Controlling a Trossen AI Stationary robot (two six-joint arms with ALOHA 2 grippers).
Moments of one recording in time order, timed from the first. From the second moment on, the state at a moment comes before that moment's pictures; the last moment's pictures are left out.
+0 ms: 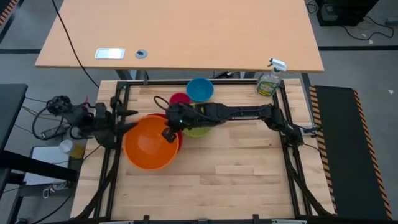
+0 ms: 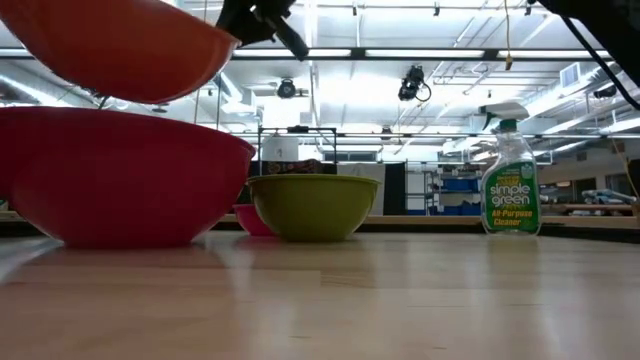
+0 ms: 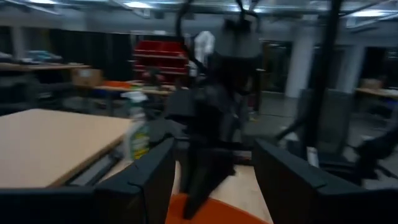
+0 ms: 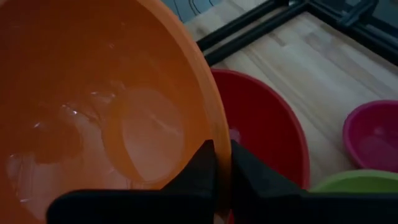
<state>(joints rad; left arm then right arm) -0.57 0.29 0.62 -0.16 -0.73 0.03 0.03 2.21 2.26 -0.72 0.20 0.55</state>
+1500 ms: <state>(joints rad) -0.57 0.39 0.78 -0.72 -0.87 -0.17 -0.09 2.21 1.94 -0.47 0.05 0.50</state>
